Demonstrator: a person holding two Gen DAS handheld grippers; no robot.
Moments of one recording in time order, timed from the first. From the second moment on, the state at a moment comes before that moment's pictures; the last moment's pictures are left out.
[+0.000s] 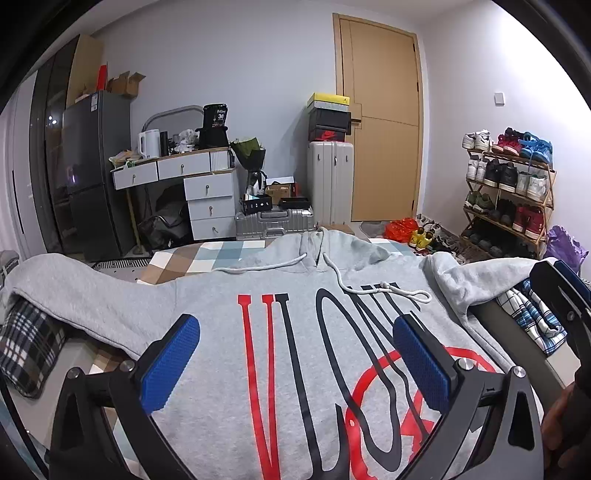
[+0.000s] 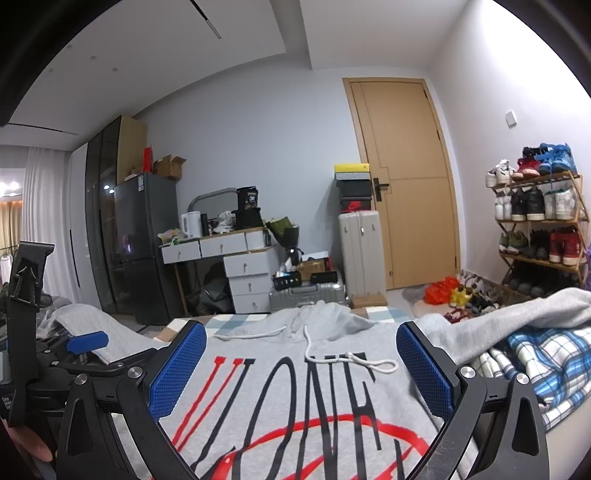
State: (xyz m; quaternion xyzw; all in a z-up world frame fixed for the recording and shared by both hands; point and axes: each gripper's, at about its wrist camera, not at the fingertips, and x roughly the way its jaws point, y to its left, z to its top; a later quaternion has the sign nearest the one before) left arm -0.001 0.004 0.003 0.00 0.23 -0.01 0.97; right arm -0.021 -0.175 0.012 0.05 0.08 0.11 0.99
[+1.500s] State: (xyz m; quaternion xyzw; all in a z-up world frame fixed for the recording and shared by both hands) left arm -0.006 0.000 -0.002 0.00 0.24 -0.03 0.97; right arm -0.012 -0.184 0.002 0.07 0.11 0.11 0.99
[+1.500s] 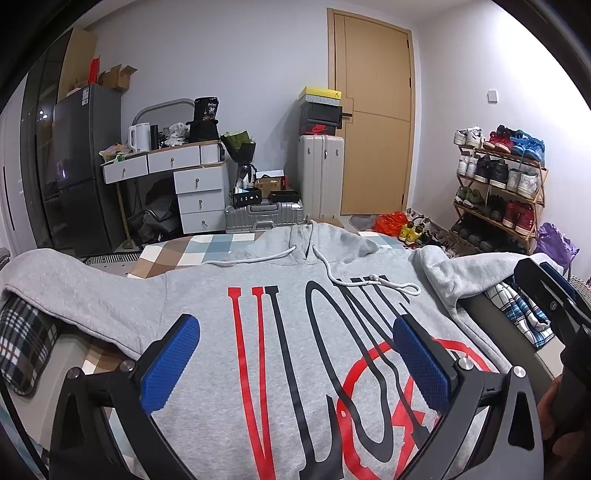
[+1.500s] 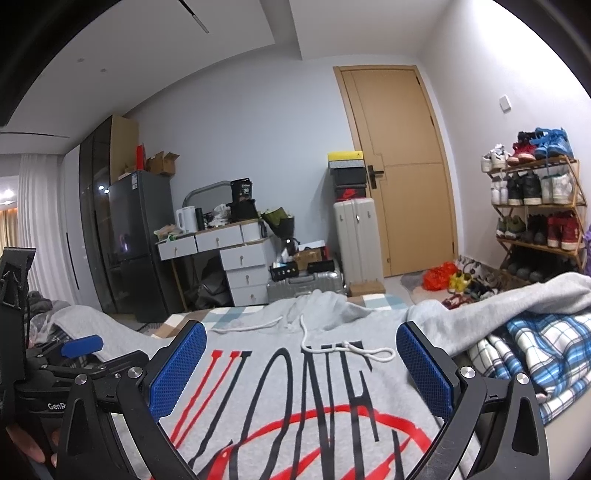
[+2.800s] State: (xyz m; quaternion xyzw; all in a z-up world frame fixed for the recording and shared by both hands) left arm 0.010 -0.017 -0.028 0.06 0.31 -0.05 0.95; right arm 0.078 -0.613 -0.031 0.45 0.31 -0.12 0.83
